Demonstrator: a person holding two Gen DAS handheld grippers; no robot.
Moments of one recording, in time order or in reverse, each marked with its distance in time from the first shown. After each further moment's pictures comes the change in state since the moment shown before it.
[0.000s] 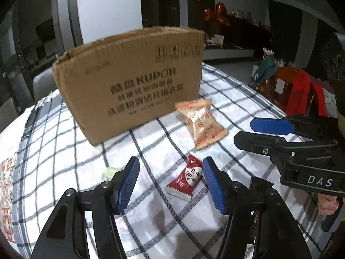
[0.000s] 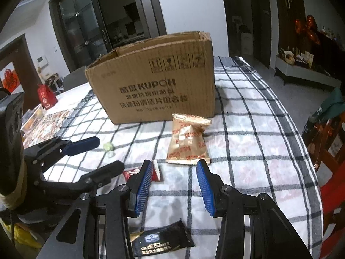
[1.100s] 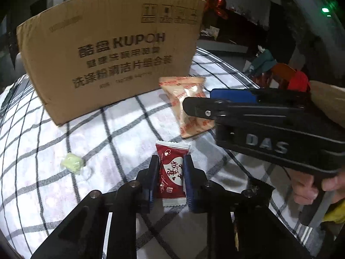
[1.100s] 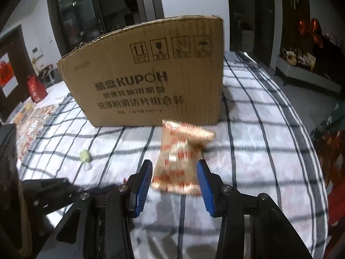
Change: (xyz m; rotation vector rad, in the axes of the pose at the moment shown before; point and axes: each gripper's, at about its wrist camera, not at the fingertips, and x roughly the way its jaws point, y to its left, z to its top) left arm 0.041 0.000 -0.010 -0.088 0.079 -0.114; right arm 0.064 0.003 0.030 -0.057 0.048 -0.049
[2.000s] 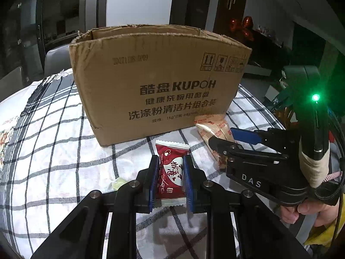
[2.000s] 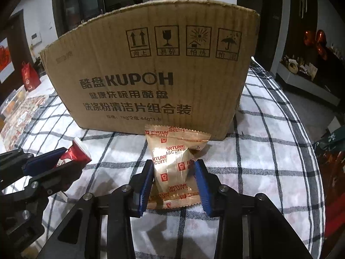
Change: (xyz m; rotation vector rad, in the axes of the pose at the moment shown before) left arm -0.037 0.040 0.024 -0.124 -0.104 0.127; right arm 0.022 0.007 0.012 -0.050 0.013 -0.031
